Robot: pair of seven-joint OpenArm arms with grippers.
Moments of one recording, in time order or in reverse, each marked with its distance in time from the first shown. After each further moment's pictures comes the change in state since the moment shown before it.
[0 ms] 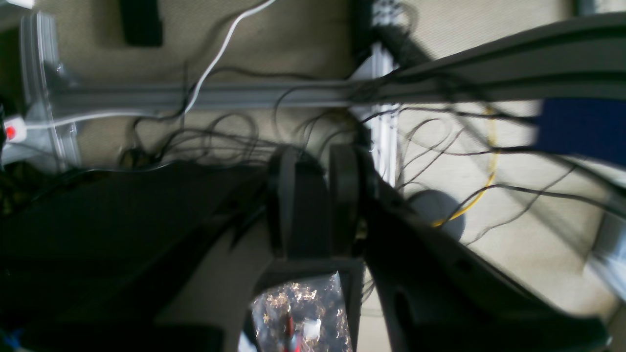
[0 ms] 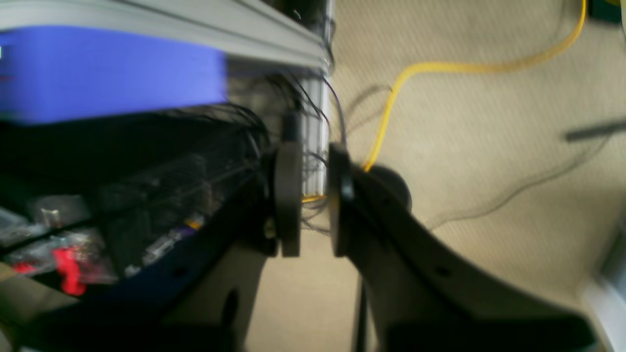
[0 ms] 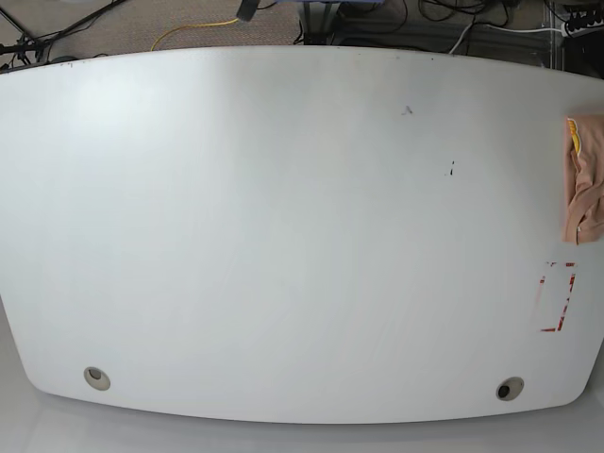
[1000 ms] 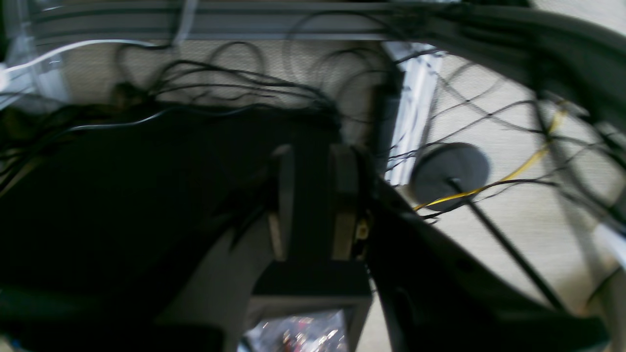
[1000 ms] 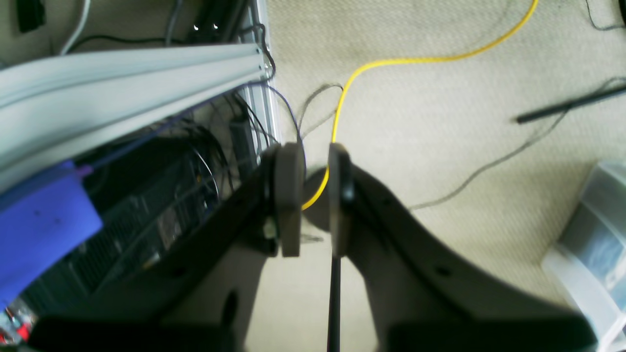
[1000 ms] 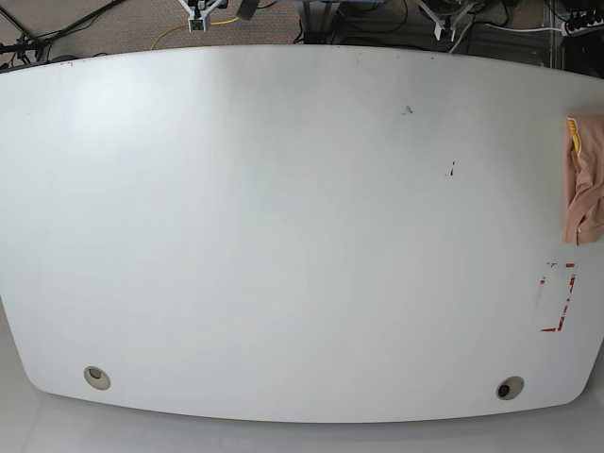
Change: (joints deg) left arm -33.6 3.0 1.8 -41.6 6.7 4.5 8.1; right arm 23.6 0.0 0.4 -25.6 0.3 -5.3 -5.3
